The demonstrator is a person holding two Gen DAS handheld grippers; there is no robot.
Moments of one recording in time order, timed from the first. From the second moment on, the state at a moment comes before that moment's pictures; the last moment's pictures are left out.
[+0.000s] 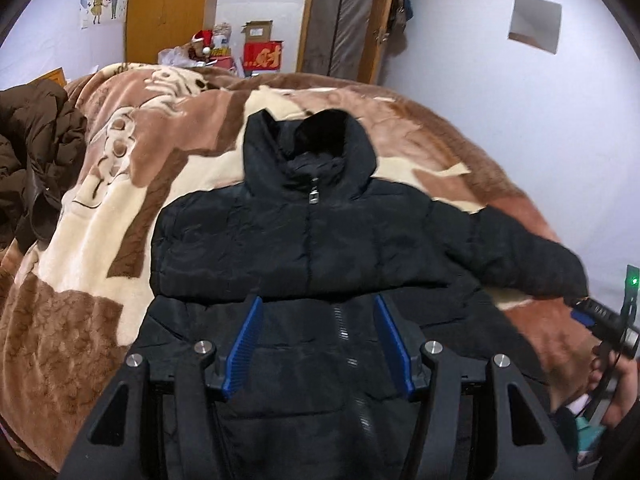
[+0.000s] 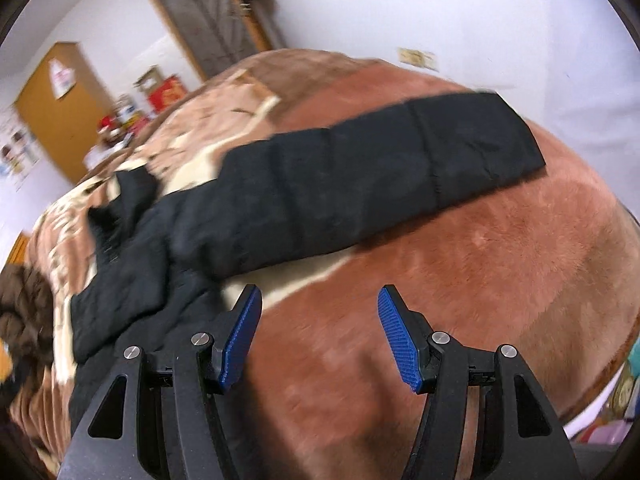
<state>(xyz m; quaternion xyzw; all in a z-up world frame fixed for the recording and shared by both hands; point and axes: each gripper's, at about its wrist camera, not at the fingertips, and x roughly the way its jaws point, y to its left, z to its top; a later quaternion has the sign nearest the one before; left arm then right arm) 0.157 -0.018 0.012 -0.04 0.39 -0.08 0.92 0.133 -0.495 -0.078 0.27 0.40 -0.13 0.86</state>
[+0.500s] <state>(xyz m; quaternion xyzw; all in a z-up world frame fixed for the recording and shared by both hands) 0.239 0.016 -0.073 -0.06 0.45 0.00 0.89 0.194 -0.579 -0.129 0.37 0.37 -0.19 0.83</state>
